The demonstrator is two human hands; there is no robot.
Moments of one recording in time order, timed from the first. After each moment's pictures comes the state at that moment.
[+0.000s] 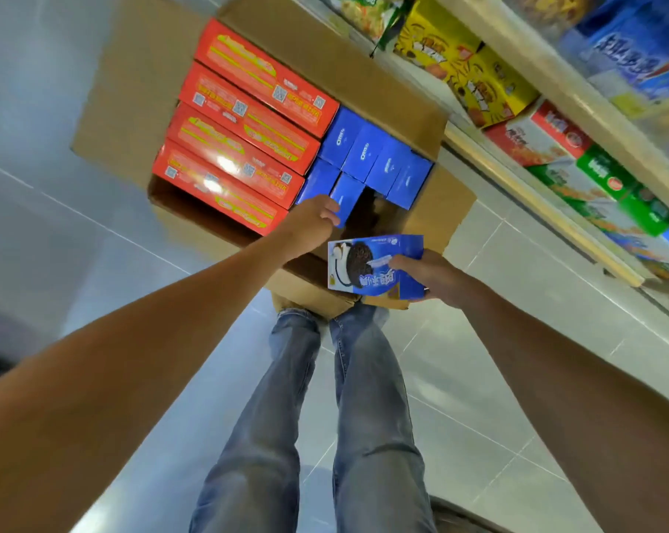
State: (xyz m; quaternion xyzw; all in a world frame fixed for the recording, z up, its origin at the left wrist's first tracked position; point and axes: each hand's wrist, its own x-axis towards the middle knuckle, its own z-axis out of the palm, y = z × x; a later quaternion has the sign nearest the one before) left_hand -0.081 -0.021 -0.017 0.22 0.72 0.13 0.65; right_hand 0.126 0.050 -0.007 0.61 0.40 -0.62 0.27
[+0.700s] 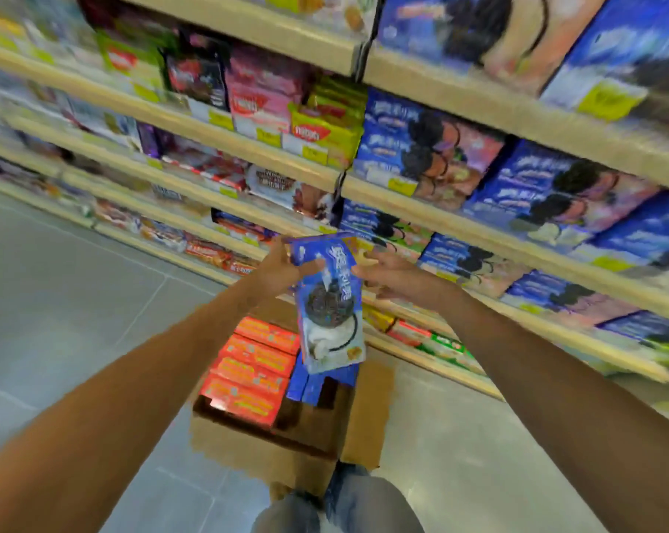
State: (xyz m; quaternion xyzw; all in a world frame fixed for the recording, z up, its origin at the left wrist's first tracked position) left_hand -0.153 0.071 0.380 0.35 0.66 0.39 0.53; right_hand 0.054 0.157 0.416 0.48 0.63 -0.61 0.05
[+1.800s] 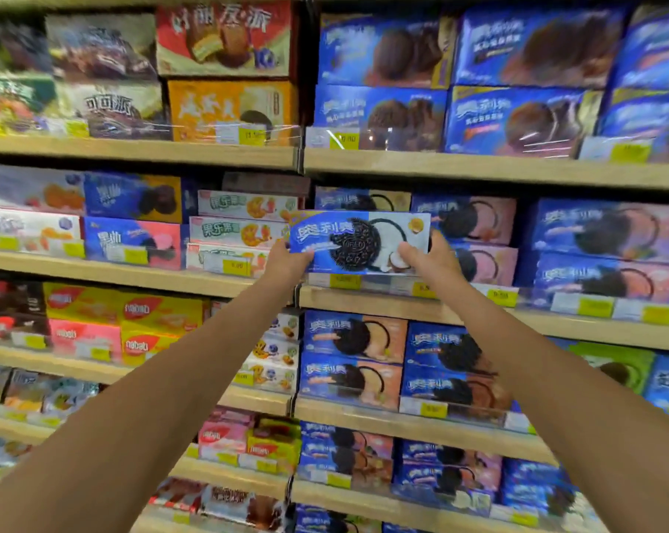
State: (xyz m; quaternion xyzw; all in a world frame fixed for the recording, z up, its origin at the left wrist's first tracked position) left_hand -0.118 0.197 0.879 0.46 0.57 0.63 0.26; right_hand 0.102 0.251 0.886 0.44 0.67 -0.26 -0.55
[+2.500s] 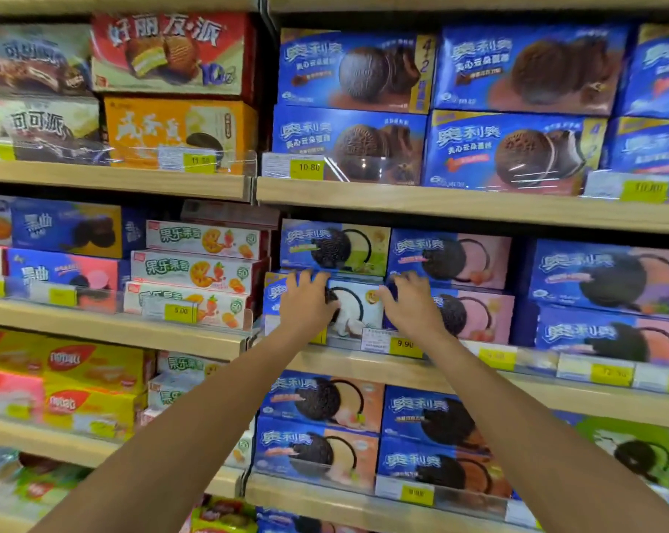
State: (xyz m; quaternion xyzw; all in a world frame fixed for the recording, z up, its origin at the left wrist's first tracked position) left_hand -0.065 0.324 0.871 0.64 0.69 0.32 -0.11; right_hand 0.117 0.352 0.881 0.51 0.78 0.05 -0.37
